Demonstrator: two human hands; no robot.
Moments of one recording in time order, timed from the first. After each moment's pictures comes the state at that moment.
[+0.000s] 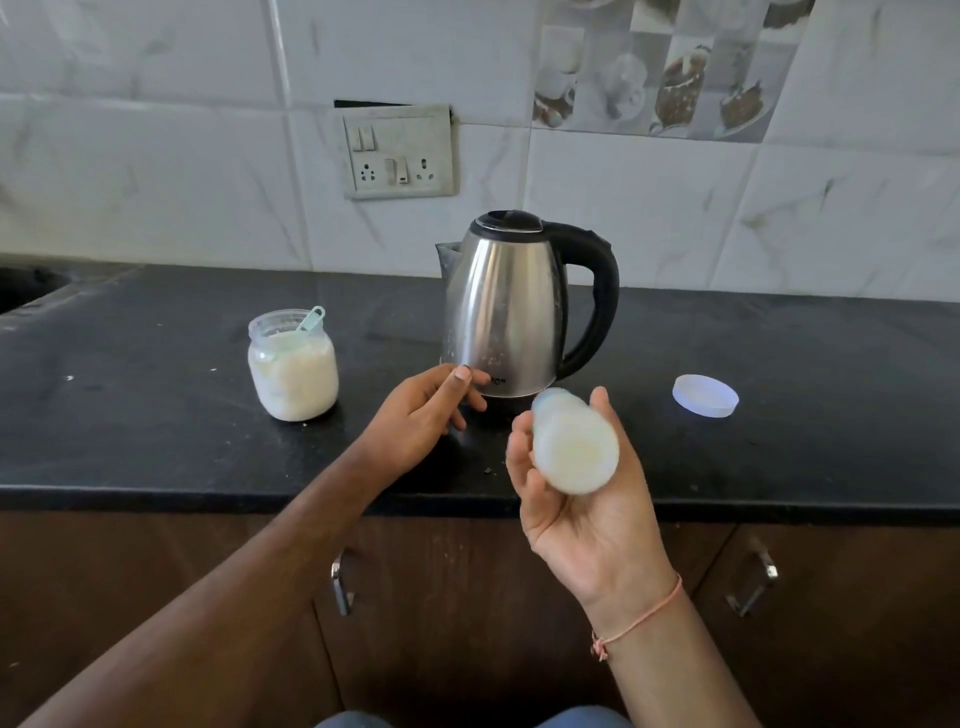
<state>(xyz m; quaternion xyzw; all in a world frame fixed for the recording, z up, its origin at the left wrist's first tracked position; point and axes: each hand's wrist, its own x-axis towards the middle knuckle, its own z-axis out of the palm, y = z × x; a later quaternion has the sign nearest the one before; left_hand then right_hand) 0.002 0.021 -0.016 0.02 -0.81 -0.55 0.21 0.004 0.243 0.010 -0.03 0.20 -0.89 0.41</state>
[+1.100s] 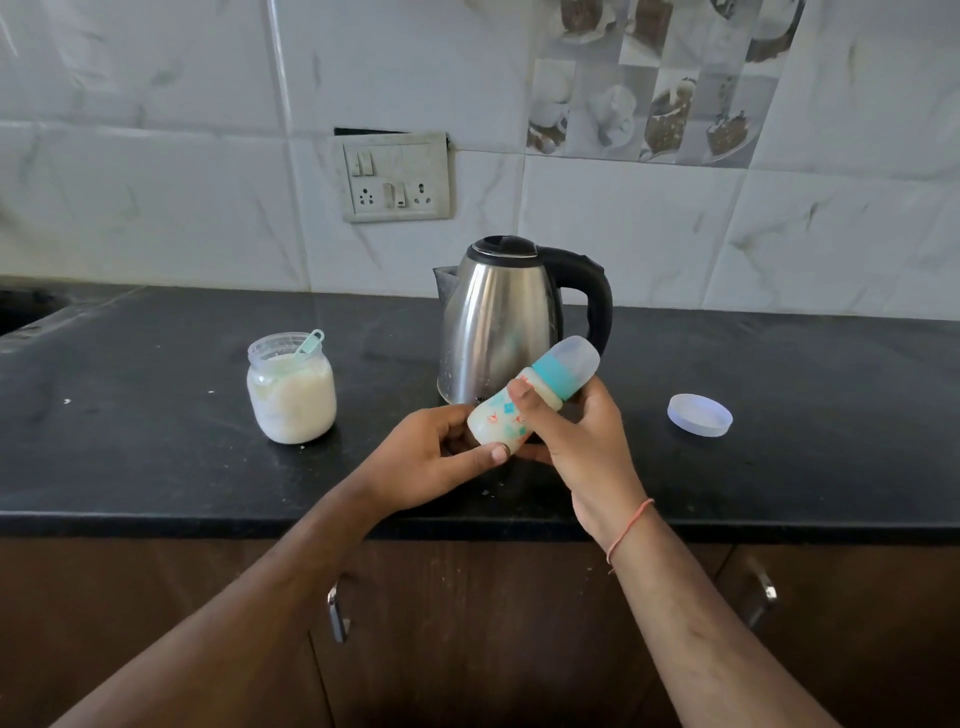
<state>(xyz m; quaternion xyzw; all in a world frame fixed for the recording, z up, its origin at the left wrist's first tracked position) 0.009 0.023 -0.013 -0.05 -0.87 -0.46 0.14 -0.058 0.215 0.019 -0.18 0.64 -0.75 0.08</state>
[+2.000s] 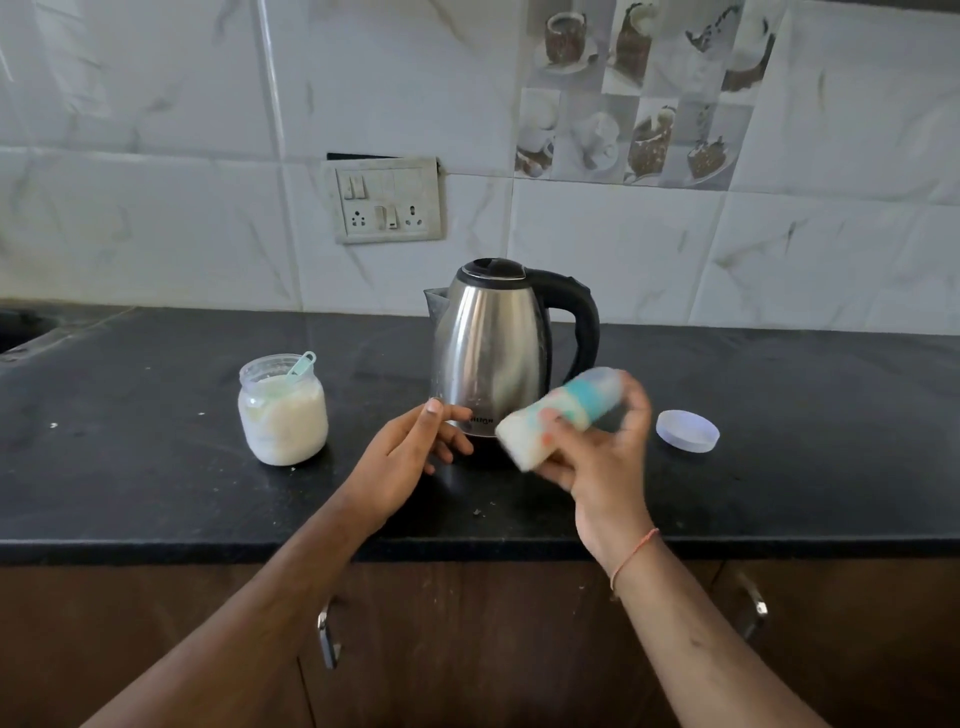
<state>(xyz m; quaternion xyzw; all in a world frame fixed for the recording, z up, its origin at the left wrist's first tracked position) 0.004 0.019 -0.015 0.04 -0.77 -0.60 0.21 -0.072 0.228 0.006 -0.12 0.49 -0.86 0.05</state>
